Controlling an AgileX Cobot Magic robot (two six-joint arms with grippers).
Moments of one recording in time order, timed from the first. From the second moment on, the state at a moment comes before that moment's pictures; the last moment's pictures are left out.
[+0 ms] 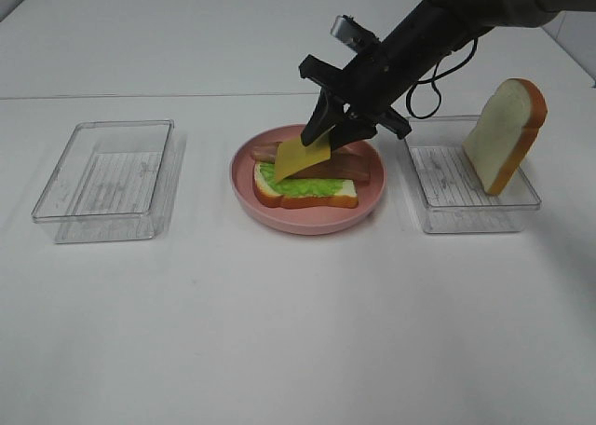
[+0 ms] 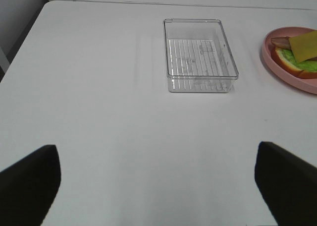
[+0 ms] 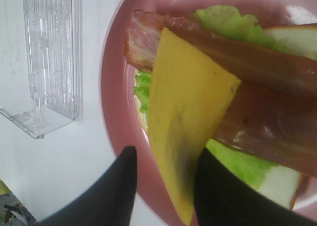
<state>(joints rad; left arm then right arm) 0.12 -0.01 -0.52 -0.07 1.08 0.02 0.27 2.35 -1.88 0.68 1.03 -0.19</state>
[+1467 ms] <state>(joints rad) 0.12 -0.01 -0.52 -0.07 1.08 0.02 0.07 2.14 -2.21 0.07 1.21 0.01</state>
